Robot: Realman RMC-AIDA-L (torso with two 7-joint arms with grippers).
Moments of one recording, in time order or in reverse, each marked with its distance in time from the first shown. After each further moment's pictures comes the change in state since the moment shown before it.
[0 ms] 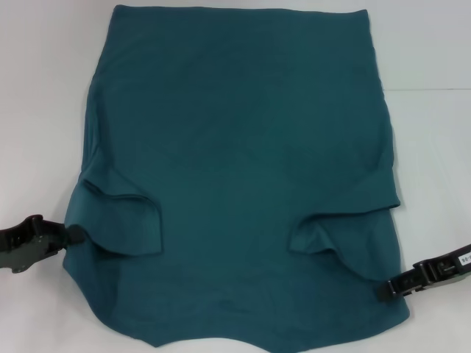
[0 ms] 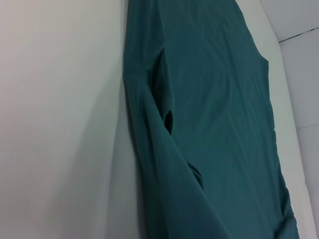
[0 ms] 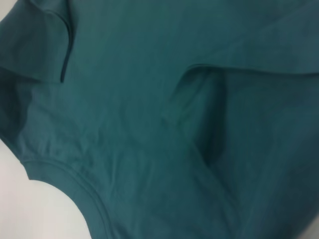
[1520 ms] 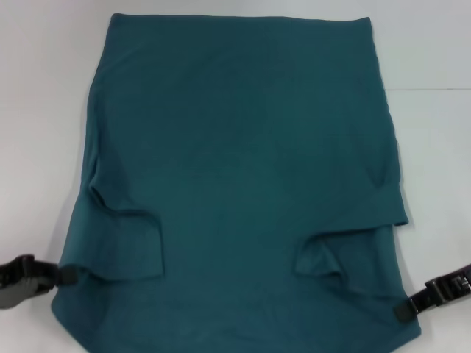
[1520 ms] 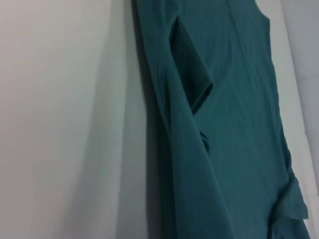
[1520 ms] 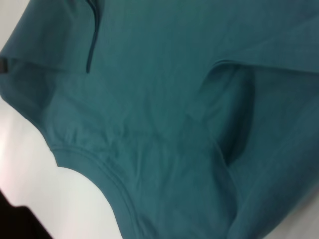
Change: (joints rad) left arm 0.047 0.011 0.007 0.036 0.058 0.132 0.051; right arm -0.003 -0.014 -0.009 -0.010 0.000 -0.121 -0.010
